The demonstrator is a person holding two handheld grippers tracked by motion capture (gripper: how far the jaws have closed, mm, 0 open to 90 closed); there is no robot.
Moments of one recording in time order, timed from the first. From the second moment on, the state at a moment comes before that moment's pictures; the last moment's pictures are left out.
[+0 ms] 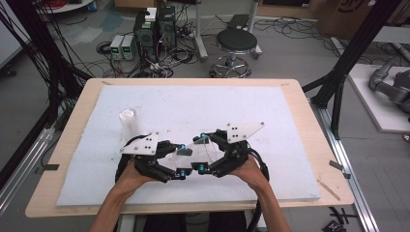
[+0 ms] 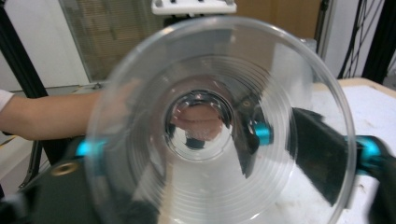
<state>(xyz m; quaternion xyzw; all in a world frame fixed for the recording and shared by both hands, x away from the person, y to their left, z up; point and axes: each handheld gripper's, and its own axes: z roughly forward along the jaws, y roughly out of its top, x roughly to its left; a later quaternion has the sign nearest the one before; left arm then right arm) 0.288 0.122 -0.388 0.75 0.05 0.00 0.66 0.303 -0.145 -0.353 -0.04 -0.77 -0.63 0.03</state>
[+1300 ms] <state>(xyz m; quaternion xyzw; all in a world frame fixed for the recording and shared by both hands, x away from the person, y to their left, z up) 0.271 0.184 -0.428 0.79 0.19 0.12 0.57 0.330 -0.156 -0.335 -0.19 -0.87 -0.45 -0.07</state>
